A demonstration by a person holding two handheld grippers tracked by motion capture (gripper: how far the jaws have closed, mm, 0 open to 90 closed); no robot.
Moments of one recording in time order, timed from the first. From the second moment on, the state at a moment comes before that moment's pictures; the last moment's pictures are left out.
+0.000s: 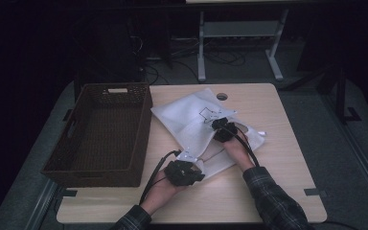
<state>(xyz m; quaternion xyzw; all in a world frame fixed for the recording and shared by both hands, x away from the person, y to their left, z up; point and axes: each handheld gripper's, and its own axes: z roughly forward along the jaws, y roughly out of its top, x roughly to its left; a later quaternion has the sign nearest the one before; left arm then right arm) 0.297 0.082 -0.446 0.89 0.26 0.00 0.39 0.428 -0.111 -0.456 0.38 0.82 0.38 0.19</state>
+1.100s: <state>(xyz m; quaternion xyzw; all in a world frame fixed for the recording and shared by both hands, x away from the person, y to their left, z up) 0.302 0.086 -0.450 0.89 0.26 -0.01 0.39 0.378 -0.241 -0.426 0.39 0.82 0.39 0.16</state>
